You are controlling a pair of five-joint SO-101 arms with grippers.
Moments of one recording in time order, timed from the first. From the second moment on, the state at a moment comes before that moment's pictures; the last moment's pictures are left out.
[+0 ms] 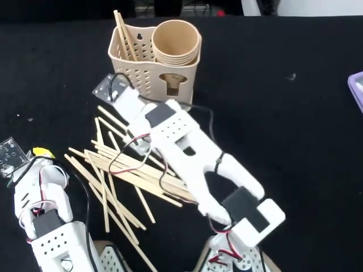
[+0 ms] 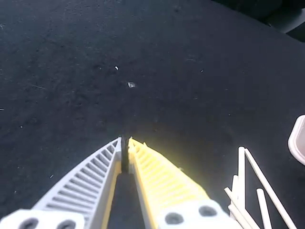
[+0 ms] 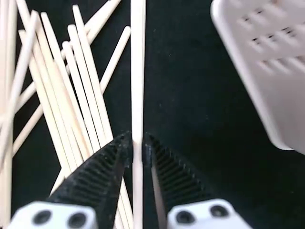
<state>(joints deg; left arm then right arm) -34.6 -92.6 94.3 30.9 7.8 -37.7 5.4 13.5 59.8 15.3</state>
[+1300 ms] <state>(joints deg) -34.6 -92.6 94.3 30.9 7.8 -39.8 34.9 -7.8 67.5 17.0</state>
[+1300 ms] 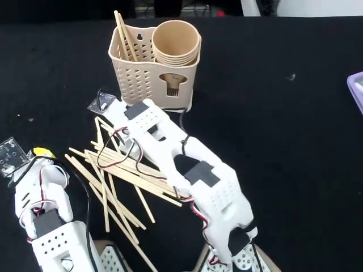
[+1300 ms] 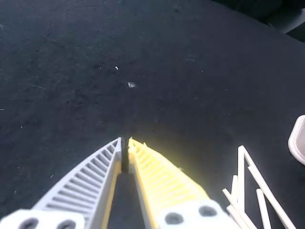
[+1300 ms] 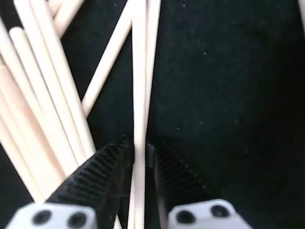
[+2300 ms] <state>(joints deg) -34.6 -92.6 94.3 30.9 7.8 -37.6 -8.7 -12.2 65.3 13.3</state>
